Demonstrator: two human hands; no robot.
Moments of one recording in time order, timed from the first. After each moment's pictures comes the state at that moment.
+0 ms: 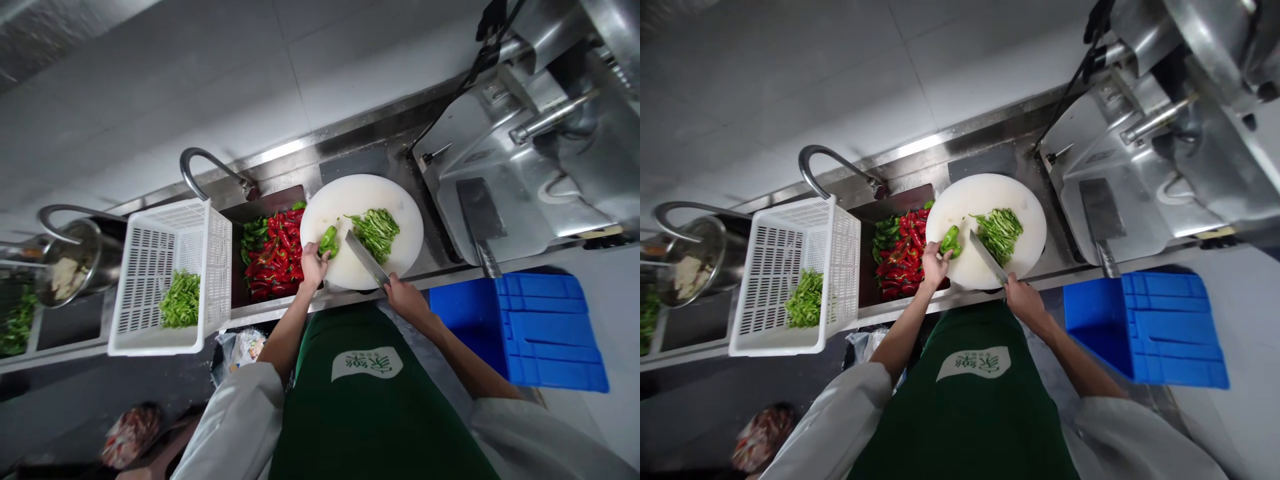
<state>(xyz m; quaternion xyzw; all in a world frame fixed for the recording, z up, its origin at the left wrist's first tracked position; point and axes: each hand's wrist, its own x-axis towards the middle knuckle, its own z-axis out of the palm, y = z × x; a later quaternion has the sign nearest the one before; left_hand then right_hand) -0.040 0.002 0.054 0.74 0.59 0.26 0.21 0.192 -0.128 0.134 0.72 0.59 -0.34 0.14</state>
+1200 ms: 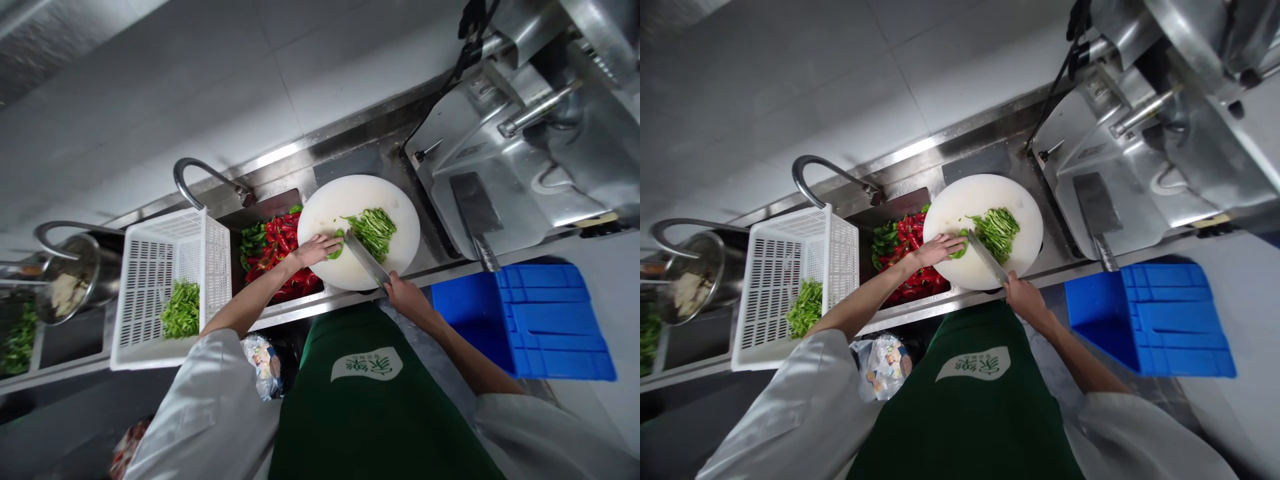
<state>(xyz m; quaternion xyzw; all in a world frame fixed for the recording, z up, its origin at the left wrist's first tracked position) -0.043 0.082 0.080 0.96 0.17 -0.16 0.15 0.195 -0.128 0.130 0.73 0.58 -0.34 0.13</state>
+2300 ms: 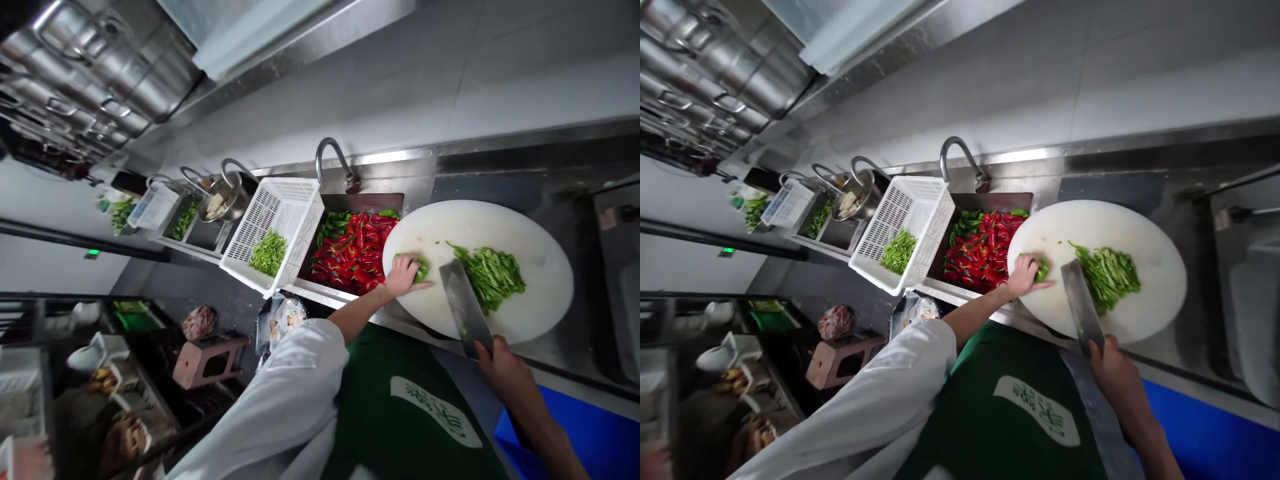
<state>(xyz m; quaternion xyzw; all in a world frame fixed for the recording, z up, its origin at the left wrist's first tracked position) -0.027 0.002 -0.002 0.82 0.49 0.25 0.17 0.210 -0.132 0.099 0.71 0.62 -0.31 0.13</state>
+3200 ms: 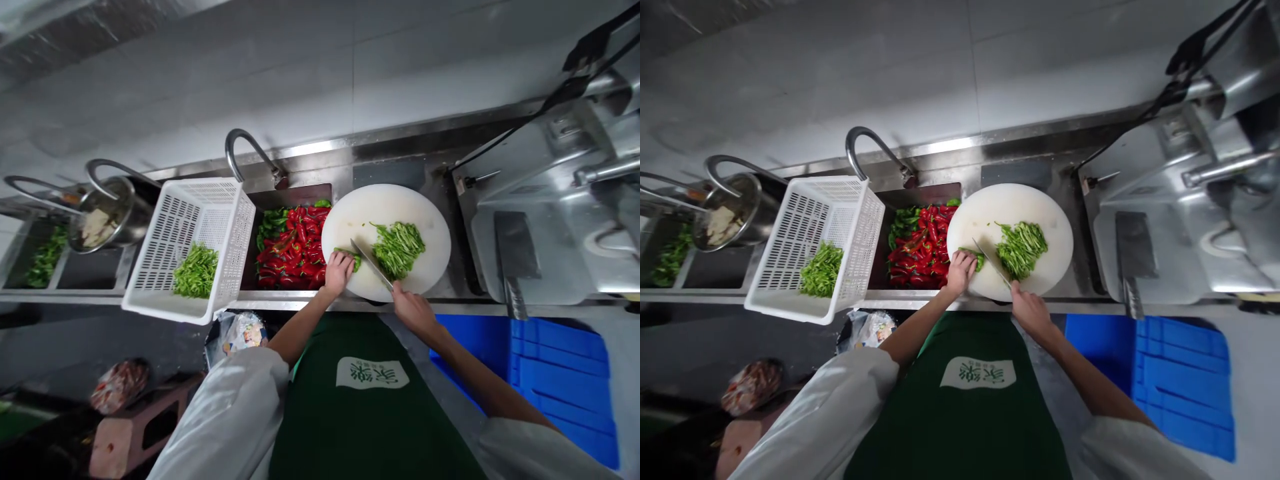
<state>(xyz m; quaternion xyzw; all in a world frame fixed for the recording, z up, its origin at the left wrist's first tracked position) -0.029 -0.025 0.035 0.80 0.53 0.24 0.16 0.179 -0.106 0.140 0.64 0.70 -0.26 0.22</state>
